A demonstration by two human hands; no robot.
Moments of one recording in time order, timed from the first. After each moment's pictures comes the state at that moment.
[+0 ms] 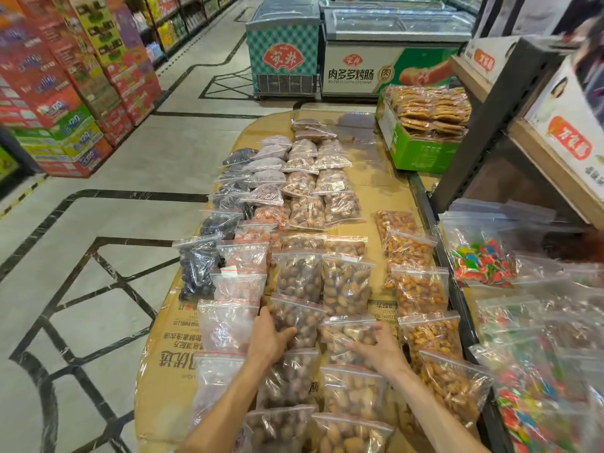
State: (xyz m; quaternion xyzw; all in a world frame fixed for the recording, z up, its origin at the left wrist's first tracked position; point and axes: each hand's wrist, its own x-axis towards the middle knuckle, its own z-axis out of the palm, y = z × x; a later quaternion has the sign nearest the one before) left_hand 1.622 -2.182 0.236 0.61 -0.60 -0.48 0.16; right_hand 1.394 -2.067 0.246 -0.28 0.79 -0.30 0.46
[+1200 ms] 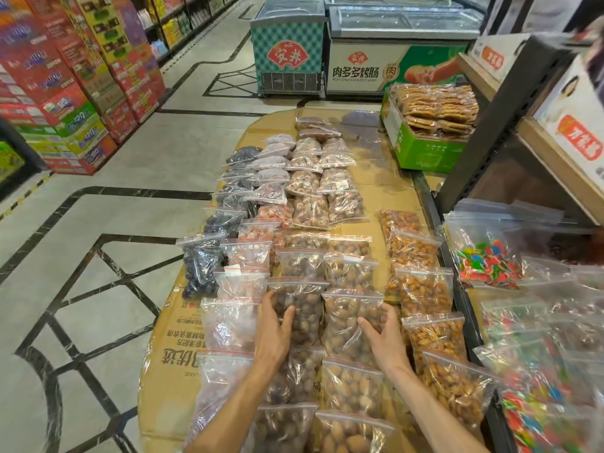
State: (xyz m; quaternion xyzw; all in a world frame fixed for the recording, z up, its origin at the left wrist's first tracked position) left_hand 1.613 -2.175 0.245 0.58 -0.64 -0.41 0.28; right_hand 1.408 -2.079 0.269 -0.26 0.78 -0.43 0.38
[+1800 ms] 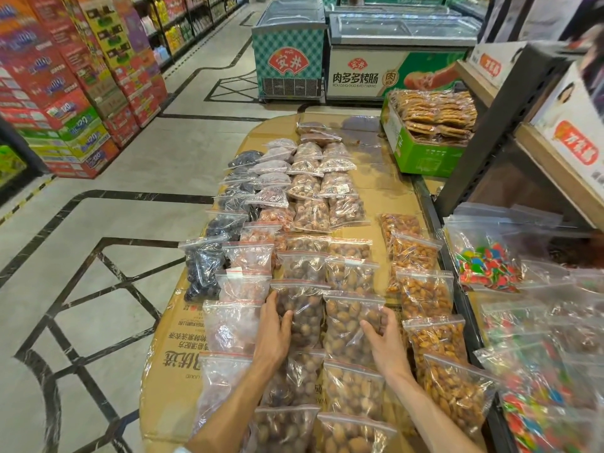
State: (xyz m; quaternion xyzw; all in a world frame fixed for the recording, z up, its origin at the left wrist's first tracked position) left_hand 1.619 -2.181 0.232 0.58 -0.67 -0.42 0.22; right_hand 1.413 -2.073 0.269 -0.26 0.77 -0.45 0.39
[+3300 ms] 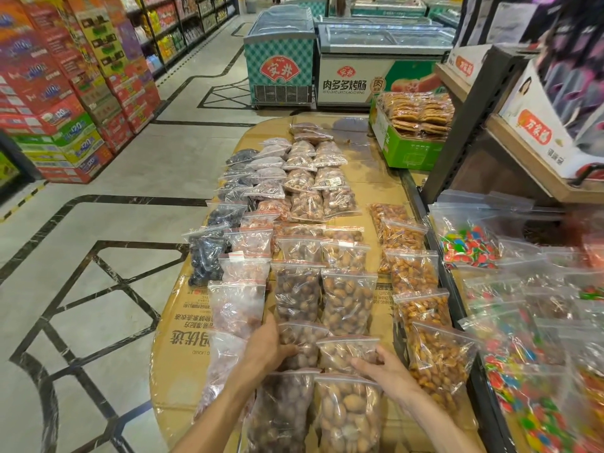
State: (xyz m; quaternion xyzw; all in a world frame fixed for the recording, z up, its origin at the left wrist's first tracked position) left_hand 1.659 -2.129 0.246 0.57 -0.72 -0.39 0.00; right_hand 1.432 -1.978 0.258 -0.26 0.71 -0.34 0.55
